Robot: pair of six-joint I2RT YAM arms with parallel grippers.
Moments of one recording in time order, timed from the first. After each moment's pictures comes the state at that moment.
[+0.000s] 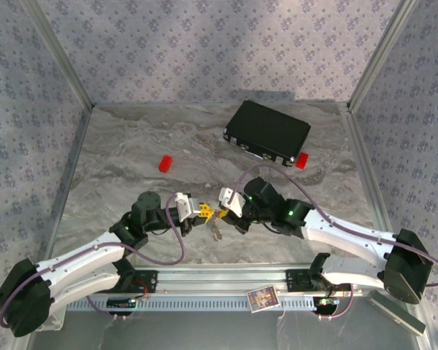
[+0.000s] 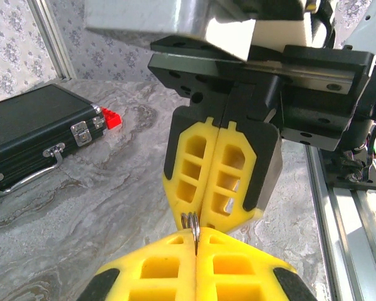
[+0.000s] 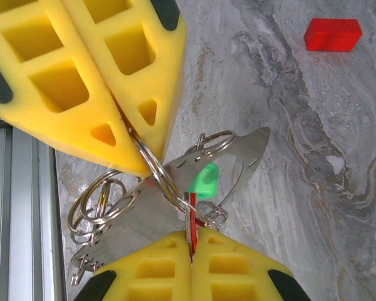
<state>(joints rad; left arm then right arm) -0.80 0.87 0.33 0.34 0.53 0.16 0.94 1.13 0.72 -0.25 -0.26 -0.23</state>
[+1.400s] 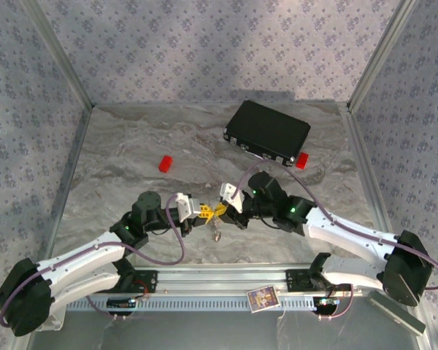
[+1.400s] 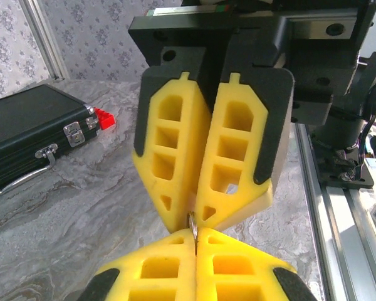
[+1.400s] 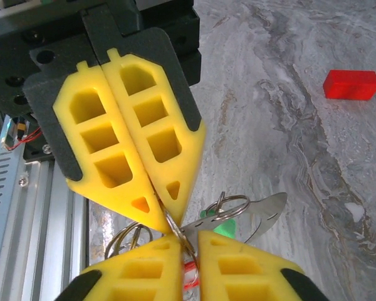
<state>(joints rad) -0.80 0.87 0.33 0.34 0.55 0.16 0.89 1.12 0.73 -0.16 -0.43 -0.22</state>
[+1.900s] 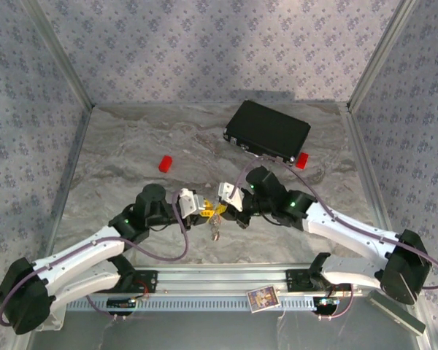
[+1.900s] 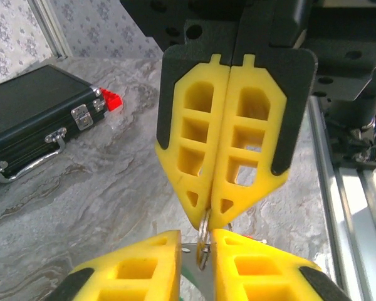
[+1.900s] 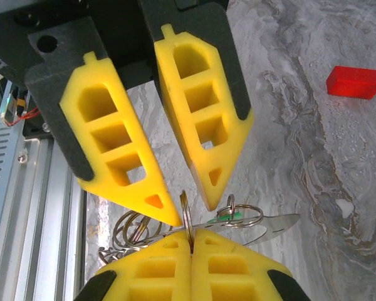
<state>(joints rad) -0.80 0.90 0.46 0.10 0.51 0.26 0.89 1.15 0.84 -0.34 -0.43 -0.34</state>
